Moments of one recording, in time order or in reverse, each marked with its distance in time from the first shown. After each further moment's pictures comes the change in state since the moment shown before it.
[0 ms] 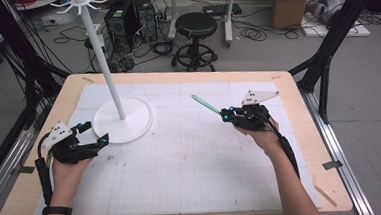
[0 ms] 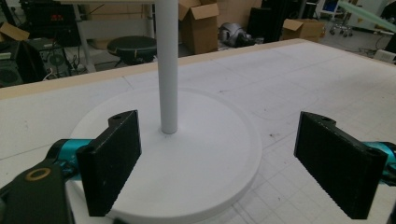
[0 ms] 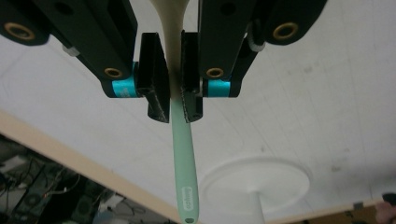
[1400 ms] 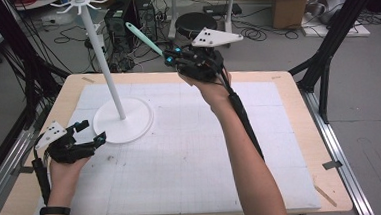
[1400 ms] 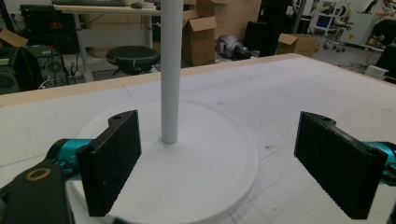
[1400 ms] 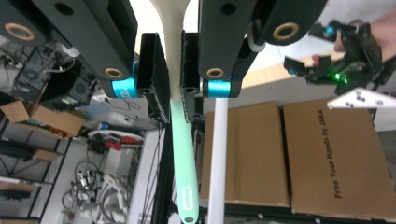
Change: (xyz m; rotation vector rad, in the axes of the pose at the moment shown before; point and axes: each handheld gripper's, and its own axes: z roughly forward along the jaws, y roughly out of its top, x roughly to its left) left arm 0.003 0.003 -0.005 -0.050 -0.014 -0.028; right arm 0.064 0.192 0.040 -0.349 0.045 -0.092
